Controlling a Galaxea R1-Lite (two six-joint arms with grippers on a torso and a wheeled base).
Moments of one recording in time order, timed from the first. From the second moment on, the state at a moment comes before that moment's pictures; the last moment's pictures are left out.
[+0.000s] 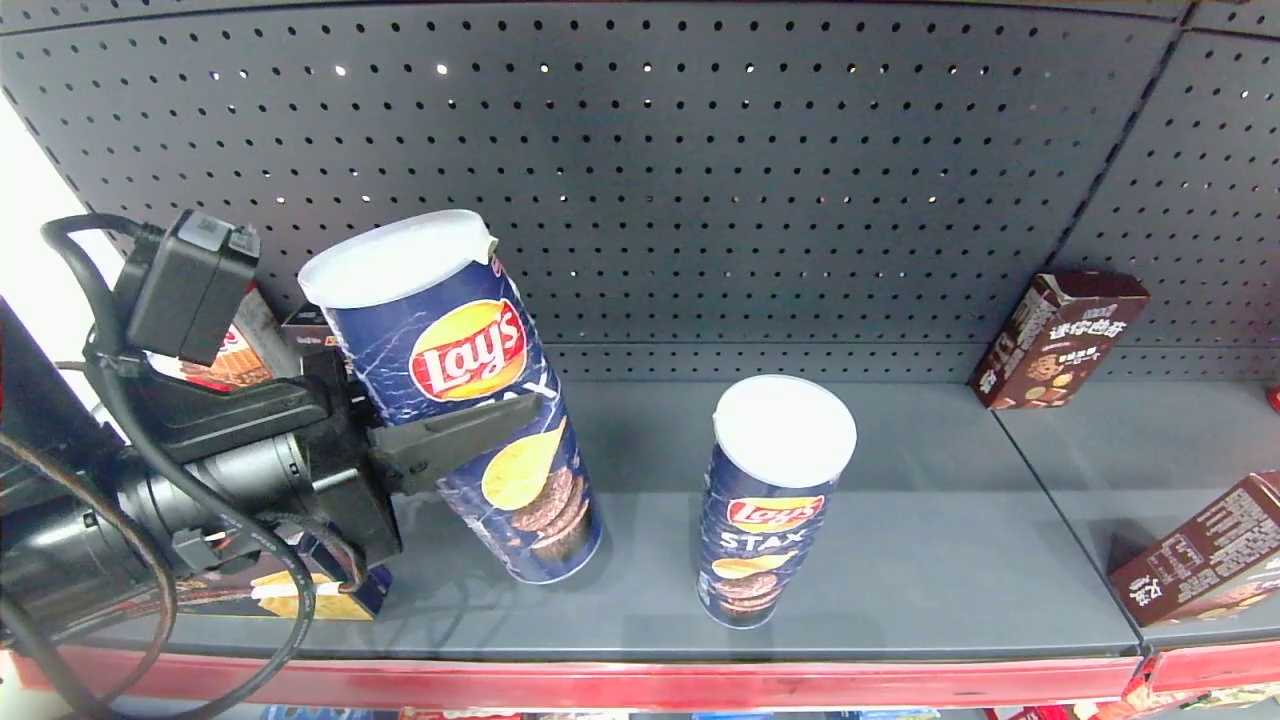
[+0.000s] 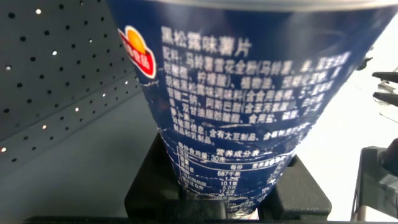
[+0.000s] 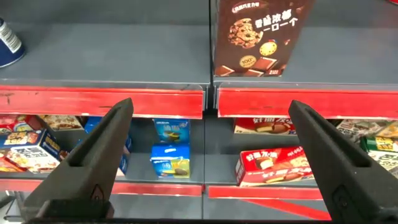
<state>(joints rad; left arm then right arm) -0.41 1.38 -0.57 -0.89 -0.58 -0.04 0.00 0.00 0.00 0.00 0.02 0.00</state>
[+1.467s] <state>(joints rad) -0.45 1.83 -1.17 -0.60 -0.61 0.15 0.00 0.00 0.00 0.00 0.02 0.00</state>
